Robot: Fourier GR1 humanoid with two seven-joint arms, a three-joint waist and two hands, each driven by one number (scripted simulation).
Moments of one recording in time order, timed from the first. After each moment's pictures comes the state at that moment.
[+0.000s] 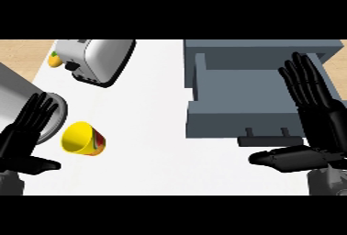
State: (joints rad) left arm -0.12 0.34 0.30 -1.20 0.30 -0.52 -0.27; right arm -0.18 -0.16 -0.04 -1.90 -0.08 0.14 0.06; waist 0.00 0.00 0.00
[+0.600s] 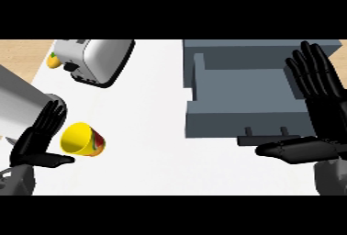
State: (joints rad) left arm -0.31 0.39 0.29 -0.61 0.07 -0.50 -0.64; right arm -0.24 -0.18 -0.09 -1.88 -0.10 0.15 0.09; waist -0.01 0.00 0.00
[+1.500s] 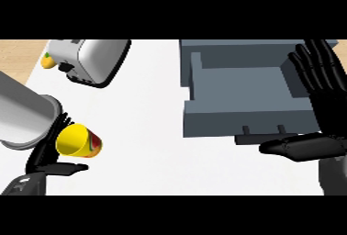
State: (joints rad) left arm -0.41 0.38 0.27 -0.24 -0.05 -0.38 -0.91; right arm -0.28 -0.19 -0.10 -1.89 -0.13 0.16 0.14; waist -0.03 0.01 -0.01
